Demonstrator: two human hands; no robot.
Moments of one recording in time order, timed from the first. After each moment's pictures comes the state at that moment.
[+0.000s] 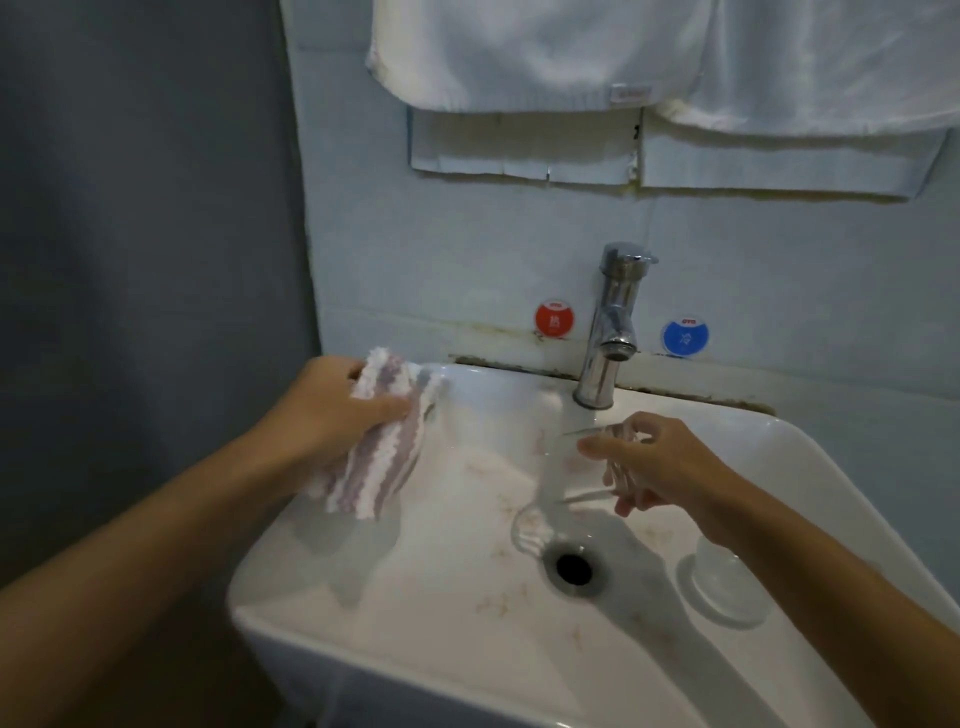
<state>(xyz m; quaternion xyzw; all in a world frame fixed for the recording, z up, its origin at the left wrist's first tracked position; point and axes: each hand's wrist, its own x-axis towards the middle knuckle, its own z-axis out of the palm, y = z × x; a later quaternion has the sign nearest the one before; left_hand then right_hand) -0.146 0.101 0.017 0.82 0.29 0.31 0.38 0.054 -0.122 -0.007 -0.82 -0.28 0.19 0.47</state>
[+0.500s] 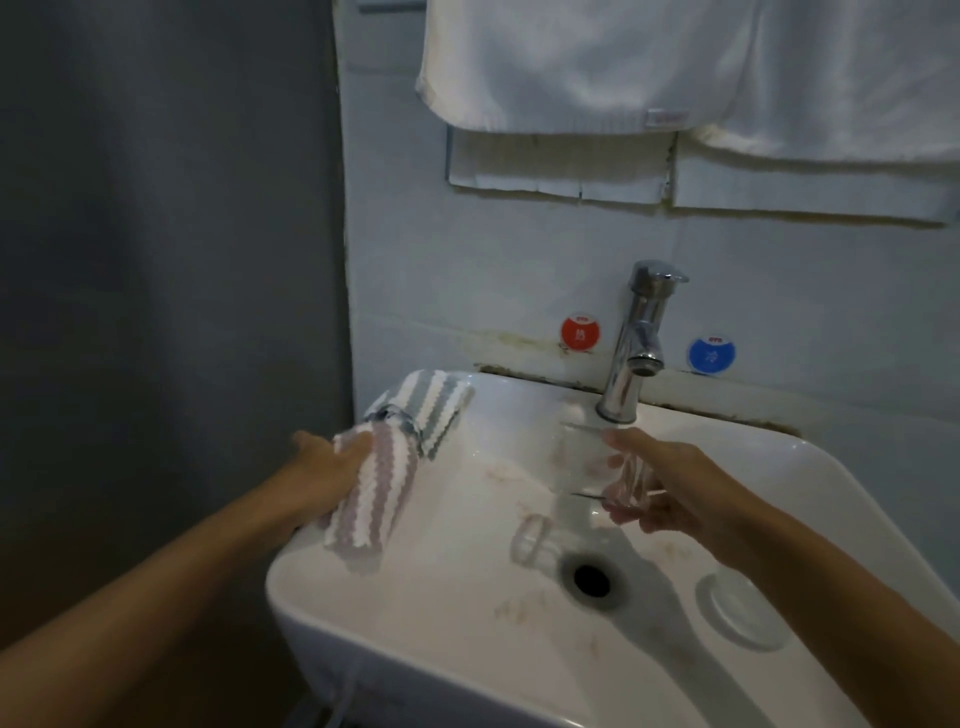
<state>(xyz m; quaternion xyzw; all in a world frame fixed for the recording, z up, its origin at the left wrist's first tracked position) -0.163 0.134 -0.041 0.73 0.51 0.21 0.41 0.045 -0.122 -0.008 -0.78 -0.25 0.28 0.51</state>
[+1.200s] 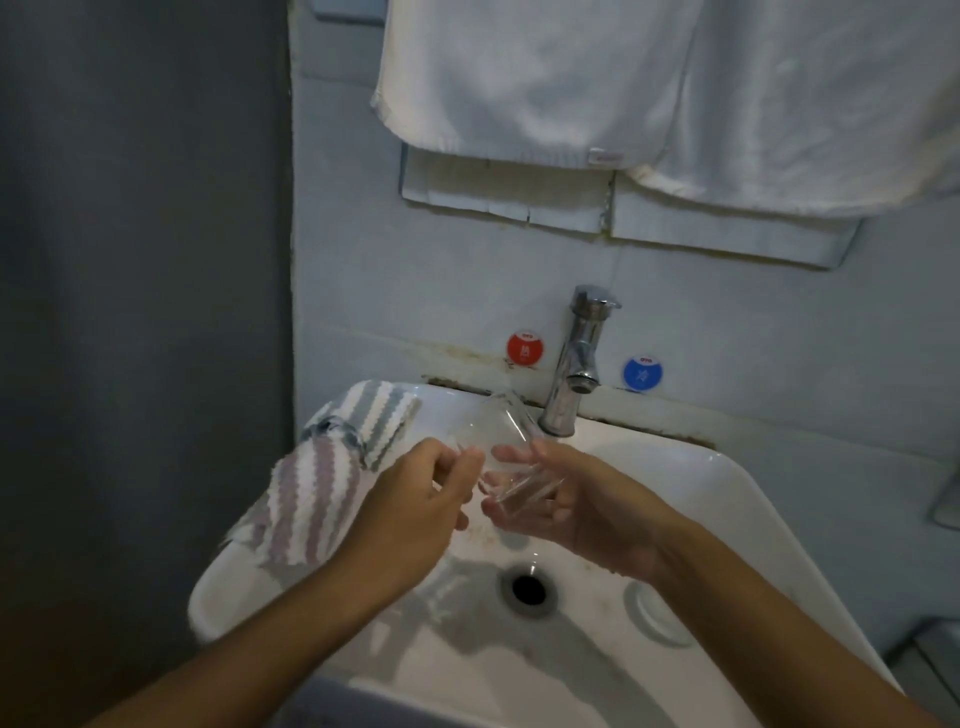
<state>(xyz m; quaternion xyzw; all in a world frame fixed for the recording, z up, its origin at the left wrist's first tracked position) -0.129 0.008 -0.018 0.80 0.20 0.32 0.46 0.012 -0.117 0.009 -0.59 -0.29 0.45 0.60</state>
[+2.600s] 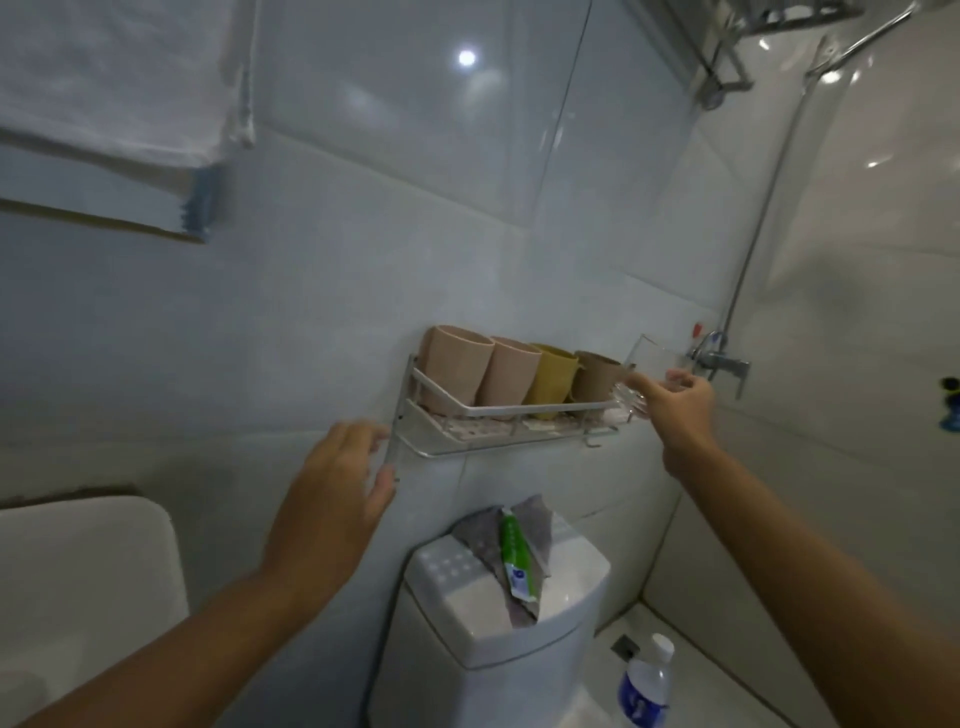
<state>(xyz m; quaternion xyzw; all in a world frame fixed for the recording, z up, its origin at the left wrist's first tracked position) 0.175 -0.294 0.005 0.83 -0.16 0.38 0.38 0.215 -0.619 0.124 -0.70 0.09 -0.39 0.59</state>
